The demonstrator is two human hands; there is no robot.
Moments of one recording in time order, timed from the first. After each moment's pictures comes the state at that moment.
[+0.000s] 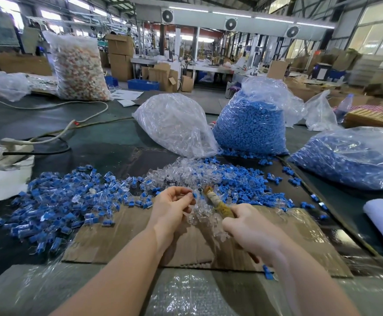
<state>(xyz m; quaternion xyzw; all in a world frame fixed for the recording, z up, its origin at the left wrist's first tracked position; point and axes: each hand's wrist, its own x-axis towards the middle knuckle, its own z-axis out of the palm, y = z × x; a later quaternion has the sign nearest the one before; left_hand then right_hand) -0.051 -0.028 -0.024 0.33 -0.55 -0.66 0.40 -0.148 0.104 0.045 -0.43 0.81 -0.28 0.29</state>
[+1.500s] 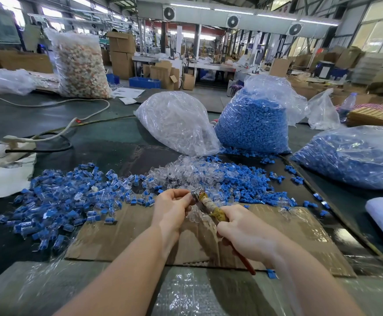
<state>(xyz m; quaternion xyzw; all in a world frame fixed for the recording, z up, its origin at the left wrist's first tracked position) -0.059 -0.028 -0.026 0.41 -0.48 -0.67 0.40 -0.139 0.103 0.049 -0.51 0.77 -0.26 0.31</state>
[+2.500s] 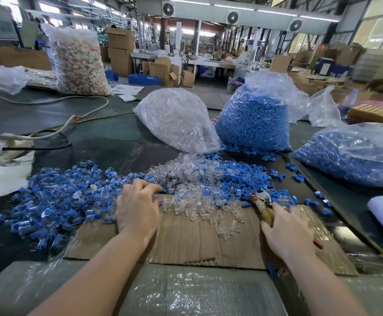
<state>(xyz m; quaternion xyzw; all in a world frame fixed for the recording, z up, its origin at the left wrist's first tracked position) -0.004 -0.050 -0.031 0.50 -0.79 -0.10 0.33 -0.211 0.118 -0.008 -0.31 0.95 -0.07 -0.01</state>
